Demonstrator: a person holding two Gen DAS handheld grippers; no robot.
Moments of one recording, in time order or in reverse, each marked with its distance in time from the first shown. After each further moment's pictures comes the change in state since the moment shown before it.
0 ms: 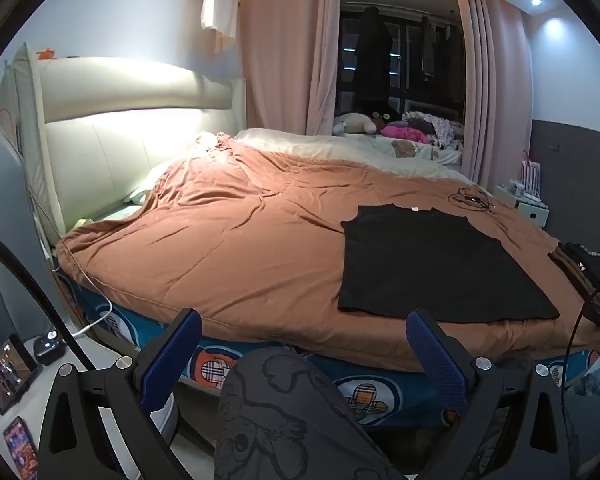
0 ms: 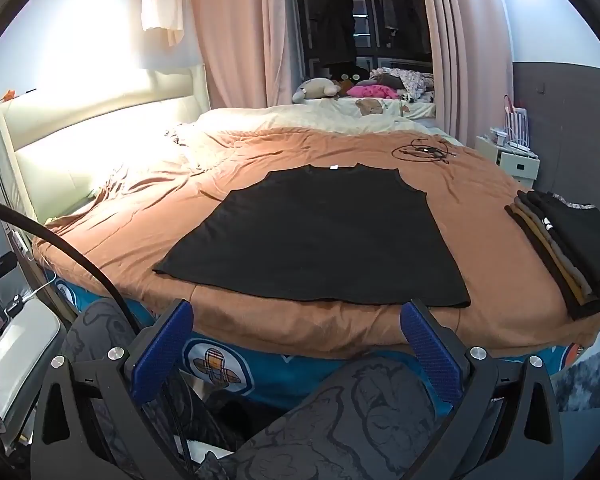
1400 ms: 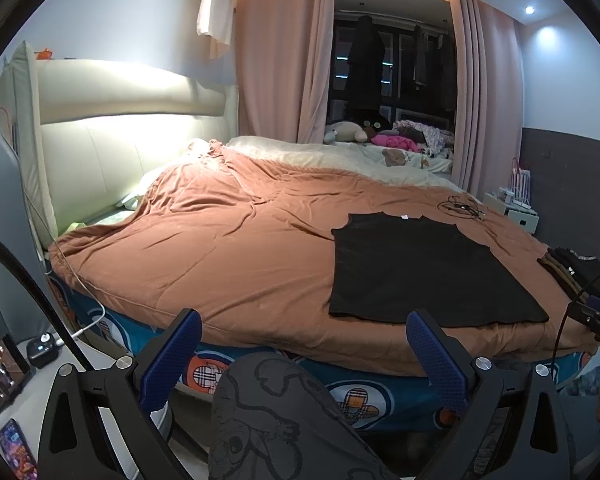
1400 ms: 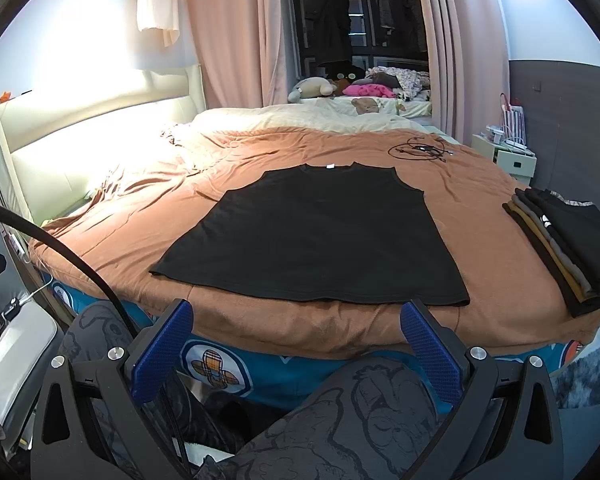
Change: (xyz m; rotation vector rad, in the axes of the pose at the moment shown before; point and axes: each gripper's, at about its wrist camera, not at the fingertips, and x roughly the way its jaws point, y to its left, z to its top) left arm -0.008 0.003 -0.002 -0.004 -0.034 -0.040; right arm -0.001 -0.002 0.004 0.011 0.001 -0.009
